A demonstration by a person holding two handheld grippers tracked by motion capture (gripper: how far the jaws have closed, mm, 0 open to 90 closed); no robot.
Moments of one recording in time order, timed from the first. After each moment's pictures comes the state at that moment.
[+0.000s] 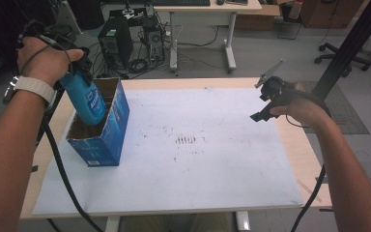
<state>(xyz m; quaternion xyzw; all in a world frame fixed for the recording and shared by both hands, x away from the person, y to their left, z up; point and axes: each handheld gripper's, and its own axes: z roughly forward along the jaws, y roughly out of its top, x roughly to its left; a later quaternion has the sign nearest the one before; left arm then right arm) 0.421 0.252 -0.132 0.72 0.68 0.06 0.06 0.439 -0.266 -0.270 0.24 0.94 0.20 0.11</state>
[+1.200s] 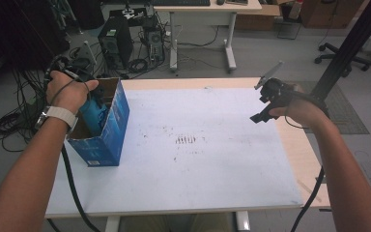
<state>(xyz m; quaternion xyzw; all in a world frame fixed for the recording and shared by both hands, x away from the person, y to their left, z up) 0.434 0.251 -0.217 0.74 0.67 0.06 0.05 0.441 -0.267 -0.277 0.25 0.94 0.20 0.11</state>
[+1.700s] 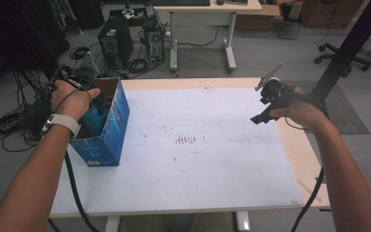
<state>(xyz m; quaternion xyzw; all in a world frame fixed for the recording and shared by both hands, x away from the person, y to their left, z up) 0.436 0.256 -0.244 0.73 0.68 0.06 0.04 0.441 -0.269 -0.281 0.25 0.94 0.20 0.10</state>
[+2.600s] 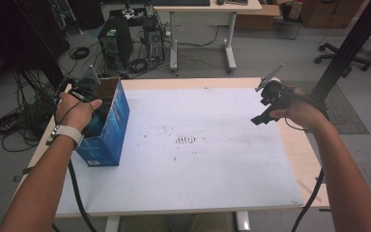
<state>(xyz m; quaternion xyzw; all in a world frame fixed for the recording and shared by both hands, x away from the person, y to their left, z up) 0.435 0.264 -0.279 0.73 0.68 0.05 0.05 0.442 -0.272 -0.286 0.25 0.94 0.20 0.10</state>
